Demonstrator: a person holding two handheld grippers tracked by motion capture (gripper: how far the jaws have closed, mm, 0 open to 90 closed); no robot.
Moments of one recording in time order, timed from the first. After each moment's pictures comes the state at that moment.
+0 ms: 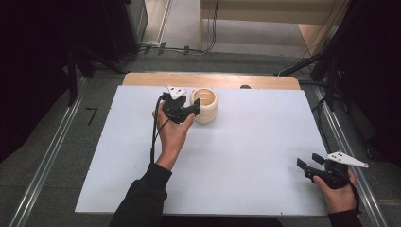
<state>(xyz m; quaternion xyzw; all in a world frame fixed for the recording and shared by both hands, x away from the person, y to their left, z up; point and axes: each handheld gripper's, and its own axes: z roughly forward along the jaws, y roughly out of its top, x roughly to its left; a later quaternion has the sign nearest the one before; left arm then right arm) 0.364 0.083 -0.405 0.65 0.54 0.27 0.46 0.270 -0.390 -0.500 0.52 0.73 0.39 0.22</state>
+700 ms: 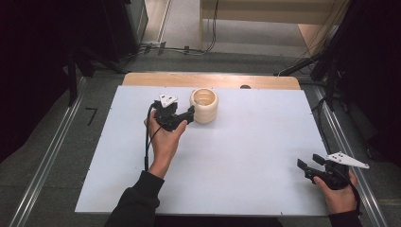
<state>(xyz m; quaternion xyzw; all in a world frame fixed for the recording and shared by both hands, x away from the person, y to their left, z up) 0.347 0.105 -0.422 0.65 0.56 0.26 0.46 0.267 -0.391 -0.500 0.52 0.73 0.38 0.23</state>
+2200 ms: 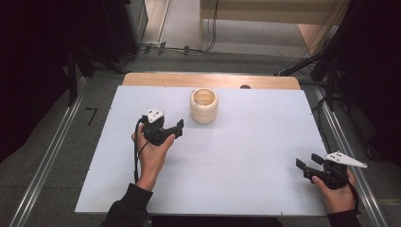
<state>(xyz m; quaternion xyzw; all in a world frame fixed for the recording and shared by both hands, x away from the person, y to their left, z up) 0.320 0.136 -0.453 0.64 0.57 0.25 0.44 0.269 -0.387 -0.501 0.52 0.73 0.38 0.22</state>
